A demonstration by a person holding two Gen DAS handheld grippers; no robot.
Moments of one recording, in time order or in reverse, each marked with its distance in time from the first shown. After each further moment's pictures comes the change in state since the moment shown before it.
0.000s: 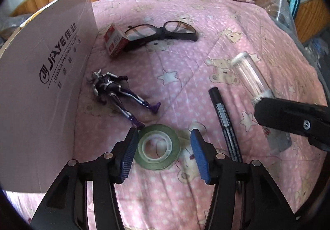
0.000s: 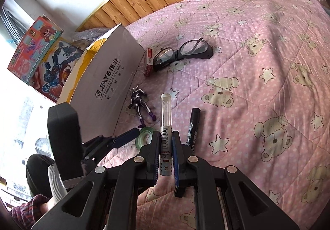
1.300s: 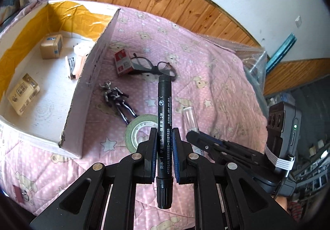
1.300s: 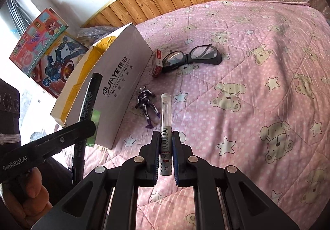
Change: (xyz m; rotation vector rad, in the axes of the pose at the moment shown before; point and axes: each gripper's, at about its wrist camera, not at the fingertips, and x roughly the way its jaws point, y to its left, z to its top) left arm -0.112 0.055 0.007 -0.293 -0.086 -0.320; right arm -0.002 0.023 -0.005 -0.066 -0.031 -0.016
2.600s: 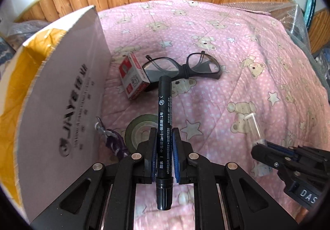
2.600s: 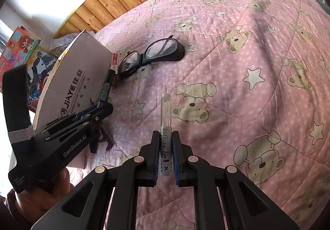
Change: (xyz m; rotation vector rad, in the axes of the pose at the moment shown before) left arm 0.118 -0.012 0.041 0.276 0.070 0.389; right arm 0.034 -0.055 0.026 0.150 0.048 -0.090
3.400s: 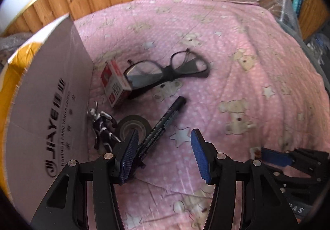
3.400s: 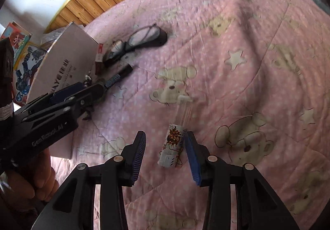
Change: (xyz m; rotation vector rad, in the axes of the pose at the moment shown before) left arm 0.026 -0.018 0.015 0.081 0.031 -0.052; right arm 0.014 -0.020 -0.017 0.025 0.044 -0.056
